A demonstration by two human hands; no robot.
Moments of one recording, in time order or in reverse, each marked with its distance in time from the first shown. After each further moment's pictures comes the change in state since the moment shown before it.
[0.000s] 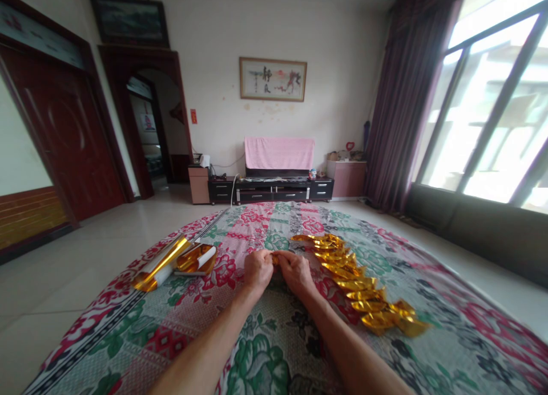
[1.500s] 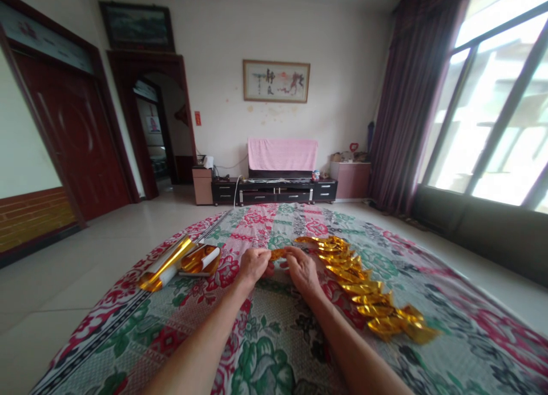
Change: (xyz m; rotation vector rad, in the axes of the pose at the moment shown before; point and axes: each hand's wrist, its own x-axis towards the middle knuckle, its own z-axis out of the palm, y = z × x) left_hand 0.010 -0.014 -0.012 -0.383 -0.248 -0.236; right_hand 0.003 0.005 0.001 0.255 0.000 0.163
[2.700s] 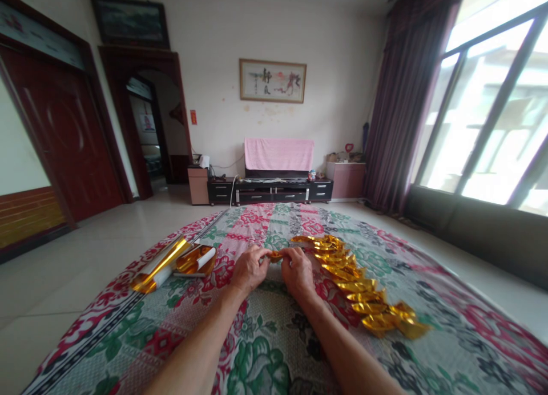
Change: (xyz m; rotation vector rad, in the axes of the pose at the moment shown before) left_hand -0.005 -0.008 -0.007 0.491 0.156 0.540; right_hand -0.003 0.002 0.005 -0.436 0.211 -0.280
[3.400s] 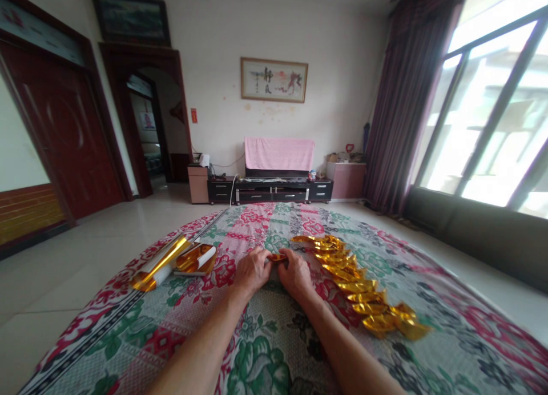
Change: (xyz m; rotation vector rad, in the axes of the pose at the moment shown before) left_hand -0.002 0.008 0.003 0.219 -0.155 -0.100; right_hand 0.000 0.003 0.006 -0.124 -0.201 0.085
